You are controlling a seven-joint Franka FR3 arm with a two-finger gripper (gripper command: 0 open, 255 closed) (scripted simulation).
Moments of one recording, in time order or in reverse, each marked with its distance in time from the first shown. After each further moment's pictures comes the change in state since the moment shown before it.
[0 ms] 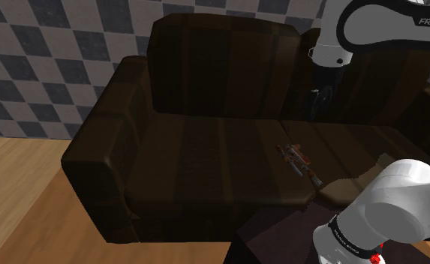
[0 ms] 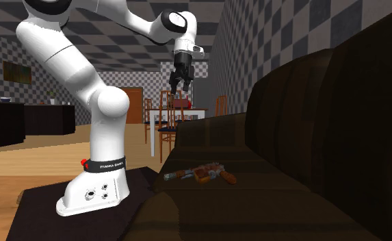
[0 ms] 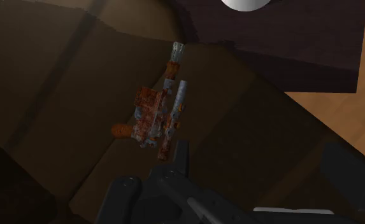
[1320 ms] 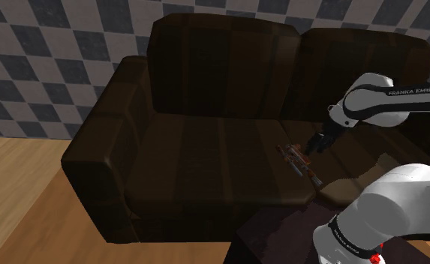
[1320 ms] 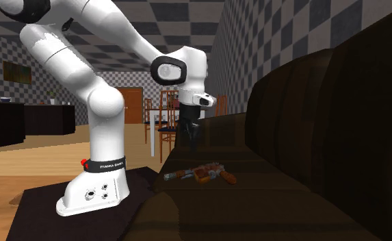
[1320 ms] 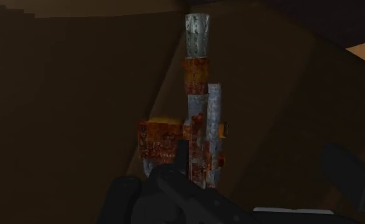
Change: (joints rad) arm -0.201 0.005 -0.530 -0.505 -0.059 0.687 -0.268
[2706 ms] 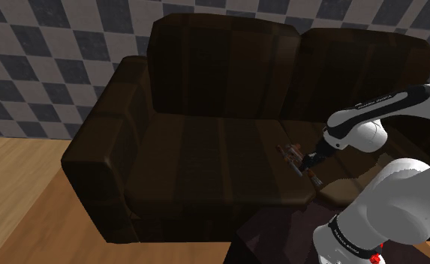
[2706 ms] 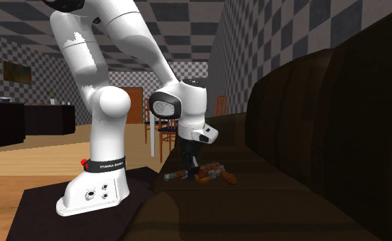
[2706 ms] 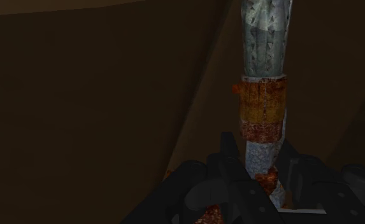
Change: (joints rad) arm 0.247 0.340 -0.388 -0.062 0.180 0.436 -0.278
